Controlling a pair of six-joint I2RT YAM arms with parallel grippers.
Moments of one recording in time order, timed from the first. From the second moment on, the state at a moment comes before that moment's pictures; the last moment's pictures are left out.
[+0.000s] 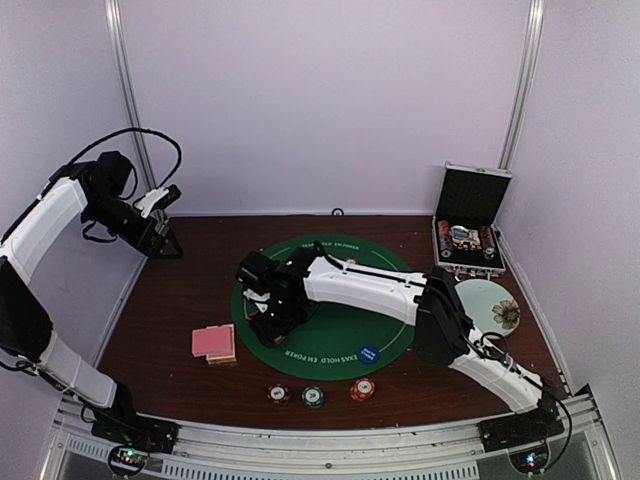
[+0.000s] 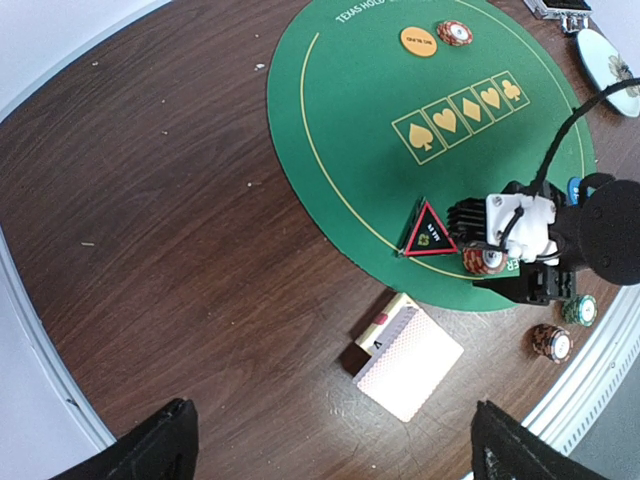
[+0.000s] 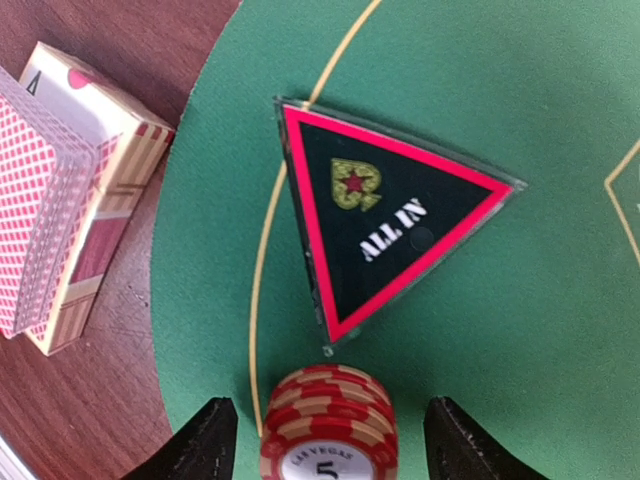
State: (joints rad) left arm -0.03 1.45 1.49 -1.20 0.43 0.48; right arm 1.09 2.66 2.53 -1.09 0.03 0.29
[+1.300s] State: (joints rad) left arm -0.03 1.45 1.49 -1.20 0.44 0.48; right arm 1.17 1.89 1.39 -0.99 0.00 0.47
